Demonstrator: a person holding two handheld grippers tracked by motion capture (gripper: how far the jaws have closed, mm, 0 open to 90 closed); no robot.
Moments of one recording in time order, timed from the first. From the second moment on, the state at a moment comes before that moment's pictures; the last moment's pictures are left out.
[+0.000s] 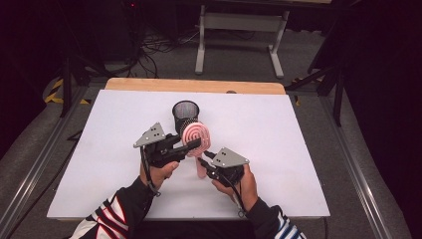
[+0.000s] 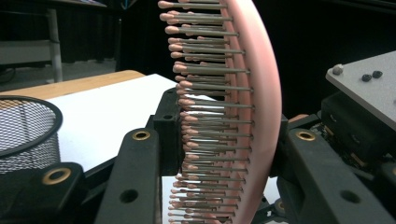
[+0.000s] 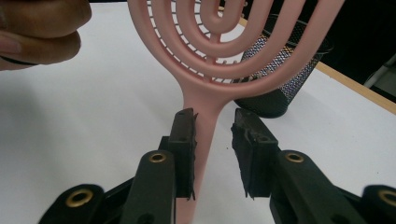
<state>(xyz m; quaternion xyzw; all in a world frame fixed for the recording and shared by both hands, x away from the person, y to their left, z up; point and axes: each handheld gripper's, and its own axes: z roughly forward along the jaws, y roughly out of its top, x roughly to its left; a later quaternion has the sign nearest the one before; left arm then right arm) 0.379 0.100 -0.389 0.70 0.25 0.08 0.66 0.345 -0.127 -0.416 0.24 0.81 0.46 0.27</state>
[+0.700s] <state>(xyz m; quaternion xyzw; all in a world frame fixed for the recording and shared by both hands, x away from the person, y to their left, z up) 0.376 0.120 -0.384 0.70 0.25 0.11 0.66 0.337 -0.153 -0.402 0.21 0.78 0.49 0.33</state>
